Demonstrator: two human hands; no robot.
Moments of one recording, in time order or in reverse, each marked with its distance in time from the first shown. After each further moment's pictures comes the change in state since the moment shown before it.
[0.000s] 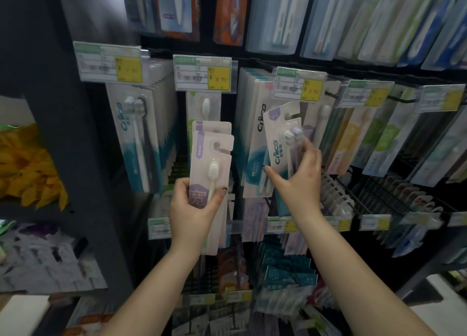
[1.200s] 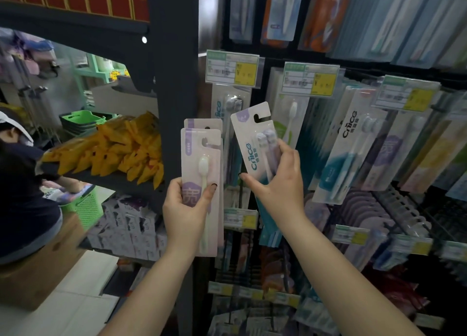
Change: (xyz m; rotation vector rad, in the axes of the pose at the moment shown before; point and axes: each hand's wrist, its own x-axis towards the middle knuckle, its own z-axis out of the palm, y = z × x) left_hand 0.014 -0.005 -0.129 0.050 0.229 0.009; right_hand -0.052 -0.112 0.099 0.130 -0.241 -0.120
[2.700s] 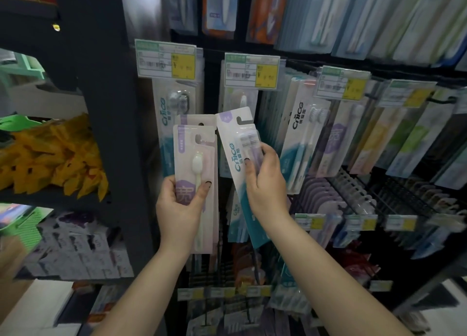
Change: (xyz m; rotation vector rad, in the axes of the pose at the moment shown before) left_hand -0.013 0.007 0.057 -0.088 -0.129 -0.014; right_hand -0.001 0.031 -0.030 -0.032 0.058 0.120
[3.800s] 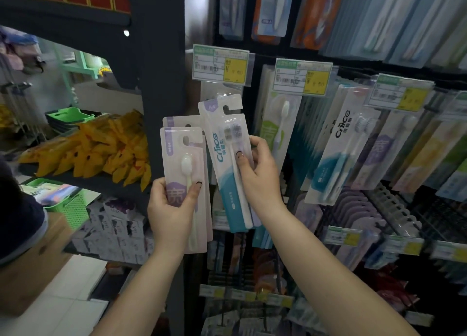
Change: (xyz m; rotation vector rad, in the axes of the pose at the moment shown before) left_hand 0.015 -0.013 -0.057 0.088 0.185 0.031; right_hand 0.007 -0.049 0.047 0.460 -0.167 -0.067
